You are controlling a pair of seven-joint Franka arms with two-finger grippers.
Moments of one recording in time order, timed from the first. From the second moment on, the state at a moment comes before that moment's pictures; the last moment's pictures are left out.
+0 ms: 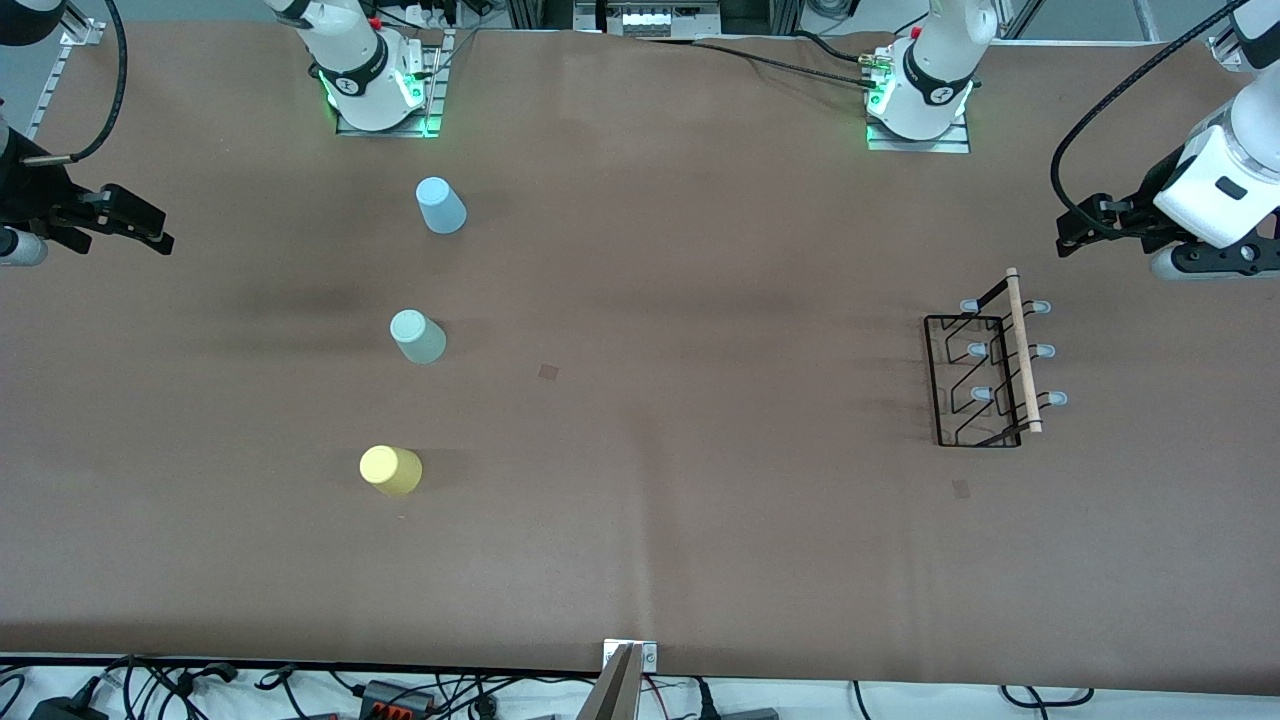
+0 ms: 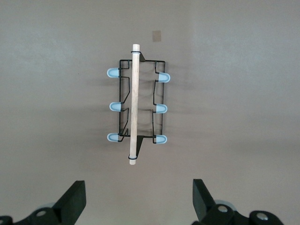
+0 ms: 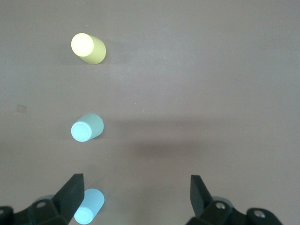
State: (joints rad) left arm 0.10 -0.06 -0.12 -1.76 0.02 1.62 -0.07; right arm -0.02 -0.07 -0.04 -1.77 0.00 1.70 -0.05
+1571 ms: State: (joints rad) left arm 0.13 0.12 -0.12 -2.14 0.02 2.19 -0.03; right arm -0.02 -0.07 -0.04 -1.77 -0.01 1.71 -0.06
